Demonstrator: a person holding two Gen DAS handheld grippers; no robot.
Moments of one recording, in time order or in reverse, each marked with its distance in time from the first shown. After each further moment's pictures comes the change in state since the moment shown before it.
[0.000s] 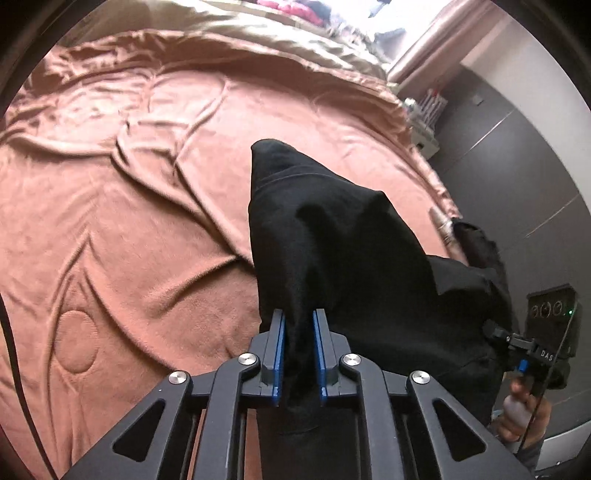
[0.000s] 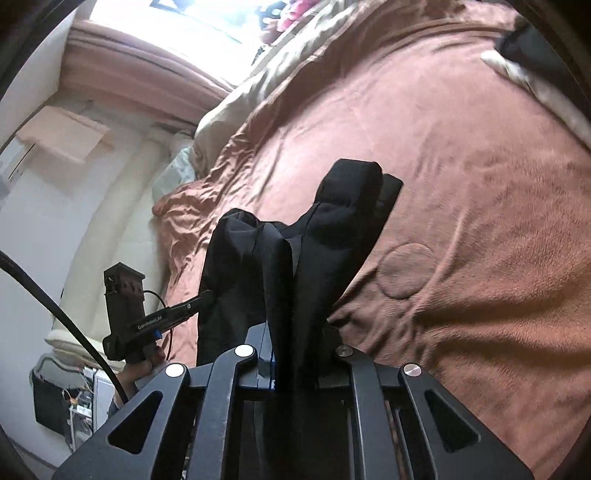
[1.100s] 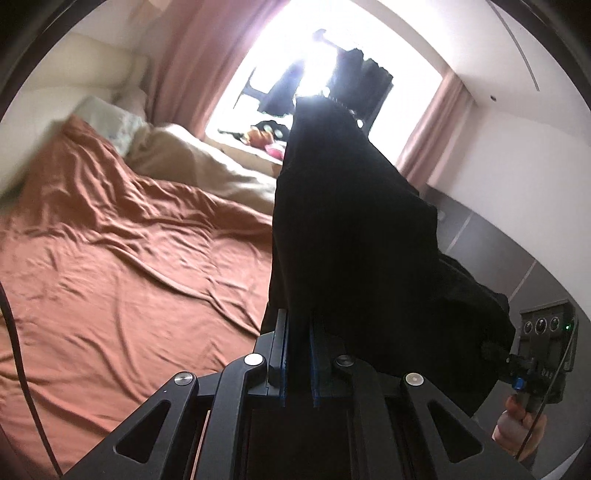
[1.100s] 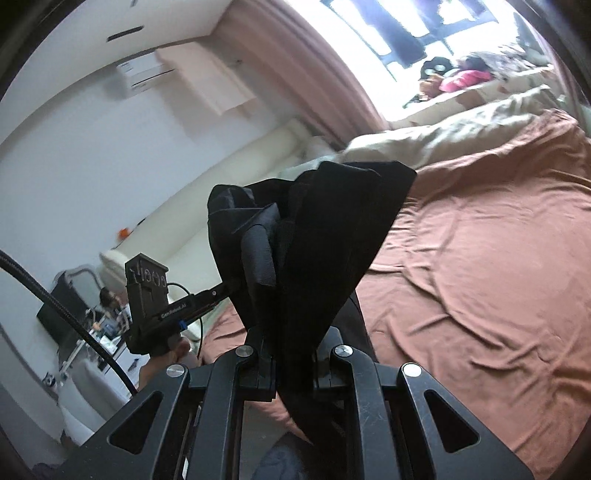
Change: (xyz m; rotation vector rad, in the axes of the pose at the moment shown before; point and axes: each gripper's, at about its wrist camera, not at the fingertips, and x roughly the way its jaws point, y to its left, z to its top) left arm -0.325 0.019 -0.056 -0.004 -0.541 0.001; right arm -0.016 0.236 -0.065 -0.442 -0.084 0.249
